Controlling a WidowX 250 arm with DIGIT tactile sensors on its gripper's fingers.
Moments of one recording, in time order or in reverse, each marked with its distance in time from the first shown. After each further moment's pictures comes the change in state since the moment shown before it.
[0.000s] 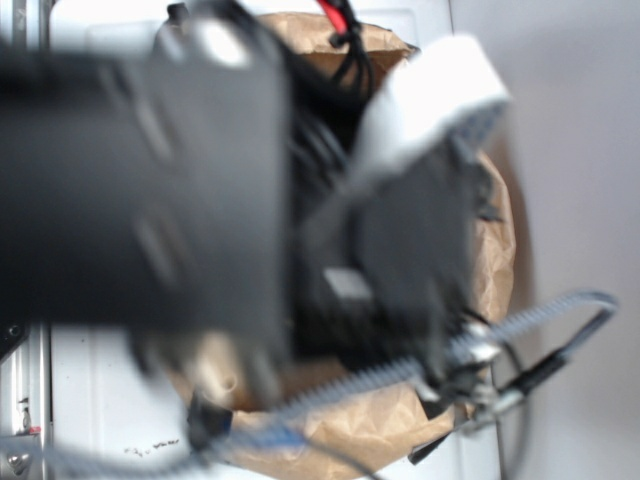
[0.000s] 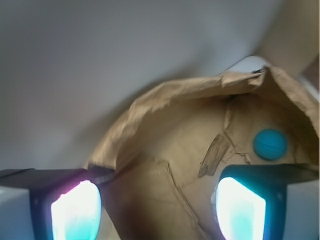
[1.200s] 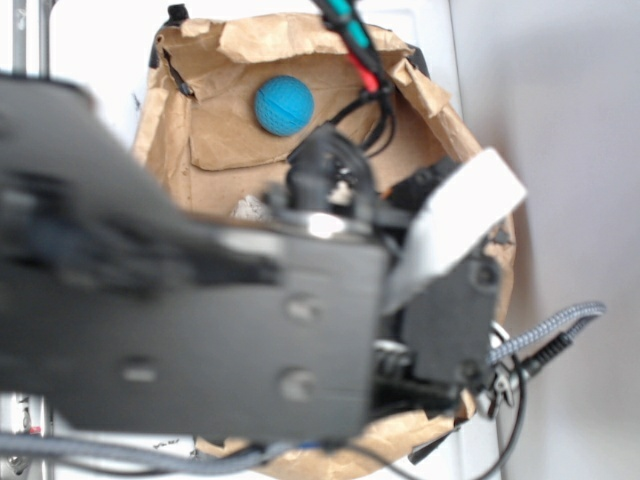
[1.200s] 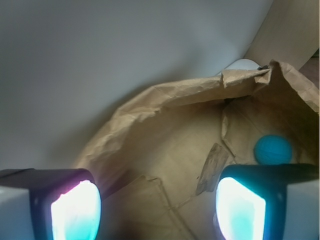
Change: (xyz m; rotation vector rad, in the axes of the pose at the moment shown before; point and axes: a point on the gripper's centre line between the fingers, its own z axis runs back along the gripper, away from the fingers) arm 0.001 0.006 -0.041 0.077 -0.034 -0.001
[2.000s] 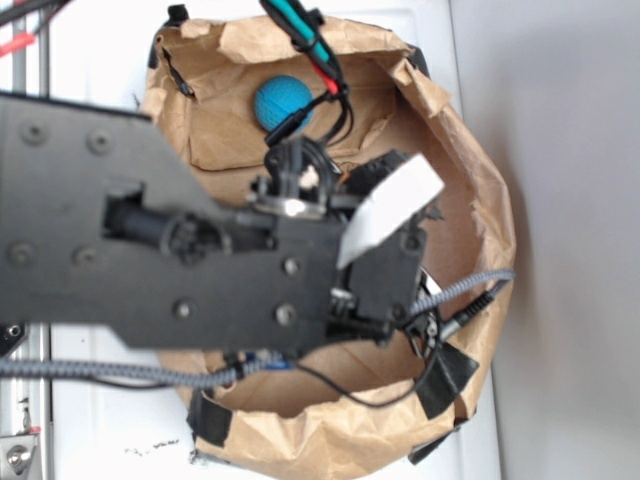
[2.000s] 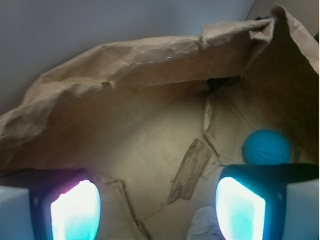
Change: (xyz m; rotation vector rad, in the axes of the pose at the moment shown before) arm -0.008 0.031 -0.038 0.040 -0.015 -0.028
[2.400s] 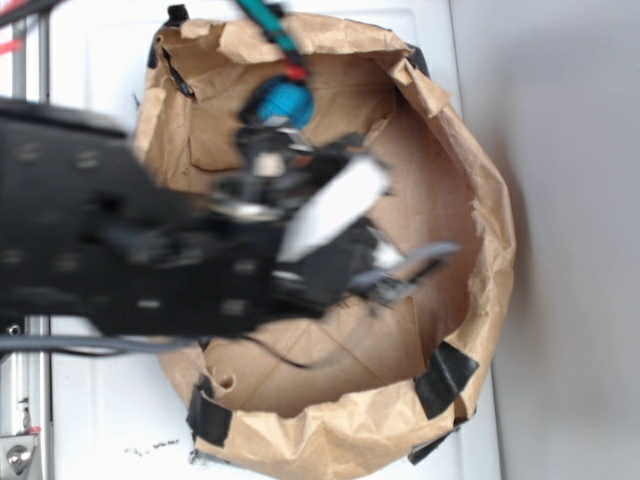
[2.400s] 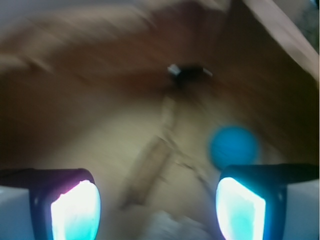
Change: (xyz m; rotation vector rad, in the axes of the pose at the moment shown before) arm -0.020 0.036 -0.016 0.107 -0.053 0.005
